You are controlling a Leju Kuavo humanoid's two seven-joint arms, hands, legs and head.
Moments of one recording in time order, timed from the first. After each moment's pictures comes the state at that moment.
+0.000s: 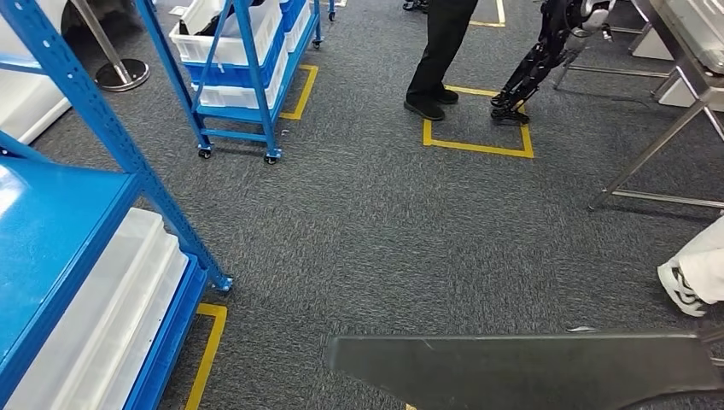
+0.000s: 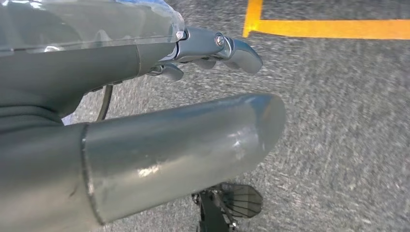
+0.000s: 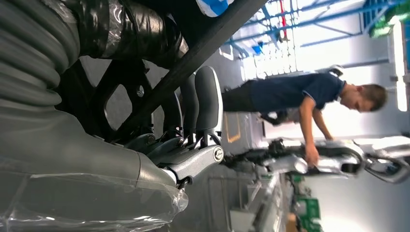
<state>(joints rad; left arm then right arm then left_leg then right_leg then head) -0.01 -0.07 0.65 -0.19 -0.58 0.08 -0.26 0.50 0.35 0.06 -1.93 0.15 -0.23 -0.63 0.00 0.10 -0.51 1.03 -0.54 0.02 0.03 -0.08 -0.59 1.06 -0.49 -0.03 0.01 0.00</state>
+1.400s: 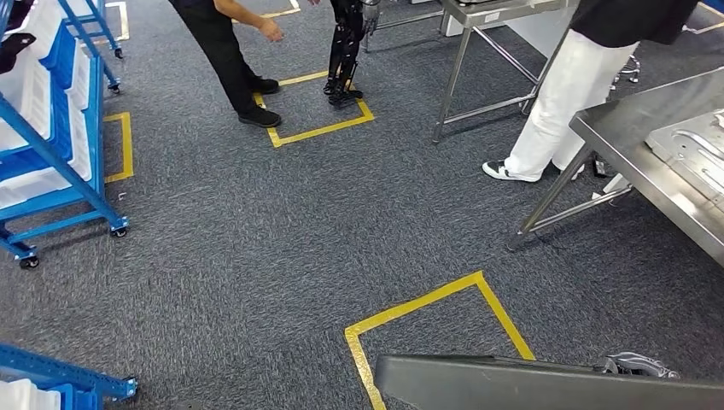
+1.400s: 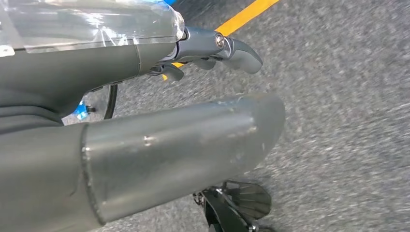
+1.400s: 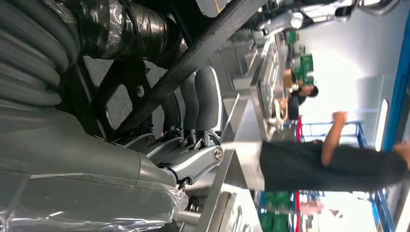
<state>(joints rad) -0.02 -0.11 0.66 -0.19 -0.67 0.11 -0.27 0.59 0.35 -0.07 -2.01 0.09 -0.14 -0.61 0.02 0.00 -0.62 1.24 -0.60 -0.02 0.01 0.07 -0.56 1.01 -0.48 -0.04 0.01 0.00</state>
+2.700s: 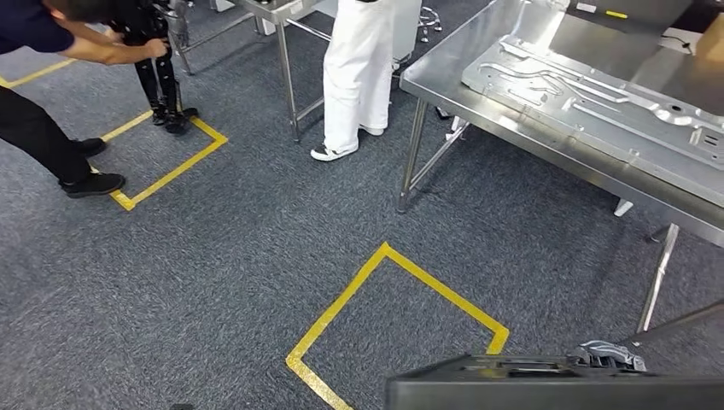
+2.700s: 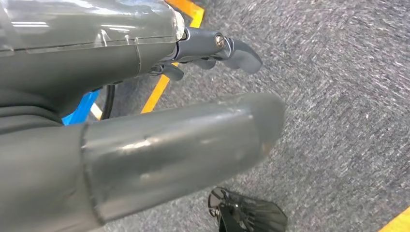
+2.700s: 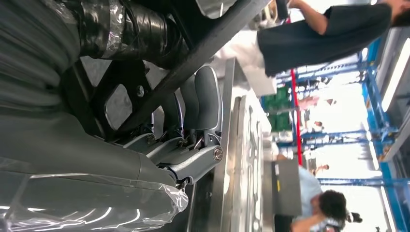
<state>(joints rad) -0.01 -0.10 0.70 -0.19 -0.73 0.14 -0.27 0.53 0.35 -0.09 -1.92 0.03 -0.06 -0.62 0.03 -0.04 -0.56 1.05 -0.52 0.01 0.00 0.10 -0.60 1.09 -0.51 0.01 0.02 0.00</state>
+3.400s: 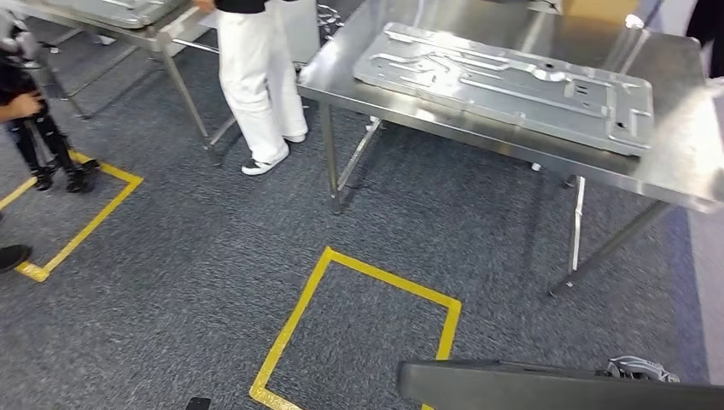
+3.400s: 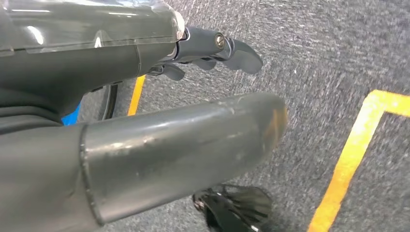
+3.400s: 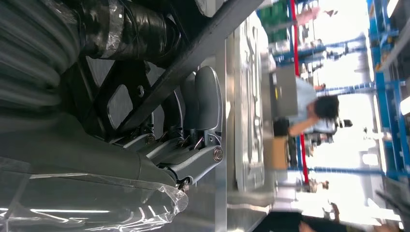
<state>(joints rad) -0.02 -0.13 0.70 -0.20 -0.77 0.14 -0.27 0.56 0.35 -0.17 -1.95 0.04 -0.06 -0.62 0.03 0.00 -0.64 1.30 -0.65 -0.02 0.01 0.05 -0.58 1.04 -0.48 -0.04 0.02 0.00</state>
